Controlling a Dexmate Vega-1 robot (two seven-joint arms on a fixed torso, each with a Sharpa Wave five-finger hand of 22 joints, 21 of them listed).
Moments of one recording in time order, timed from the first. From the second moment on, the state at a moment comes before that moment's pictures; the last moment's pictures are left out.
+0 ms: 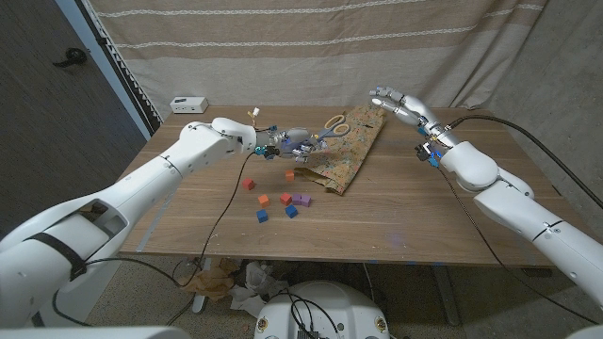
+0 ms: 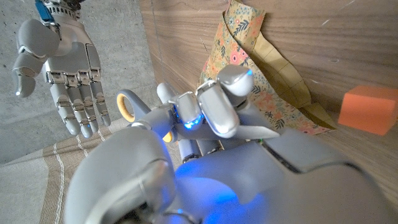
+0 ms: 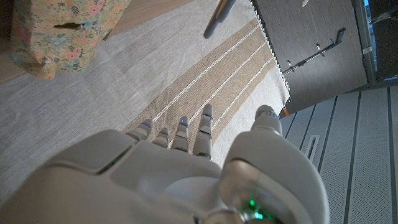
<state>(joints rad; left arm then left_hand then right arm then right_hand) 0.41 0.66 0.71 -1.56 -0.60 0.48 -0.51 0.64 0.18 1.02 -0.09 0.17 0.69 -0.15 0.81 0.89 1.04 -0.19 1.58 1.25 1.39 -0.21 1.54 1.23 1.06 -0.19 1.51 1.00 -0.94 -0.82 -0.32 -1.75 0.20 0.32 -0.03 0.53 0.17 -0.10 -0.13 0.47 0.34 -0.07 0.26 0.19 0.06 0.02 0.22 0.19 -0.17 0.04 0.18 0.18 -0.16 0.09 0.20 0.18</state>
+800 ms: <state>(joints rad) 0.42 0.65 0.72 -1.56 -0.57 0.46 -0.50 0.64 0.17 1.03 -0.09 0.17 0.70 -0.14 0.81 0.86 1.04 -0.19 1.58 1.25 1.39 -0.21 1.54 1.23 1.06 -0.18 1.51 0.98 -0.94 -0.87 -0.34 -1.86 0.05 0.24 -0.05 0.59 0.18 -0.06 -0.15 0.45 0.39 -0.06 0.27 0.20 0.06 0.03 0.22 0.19 -0.18 0.05 0.18 0.18 -0.14 0.11 0.20 0.18</state>
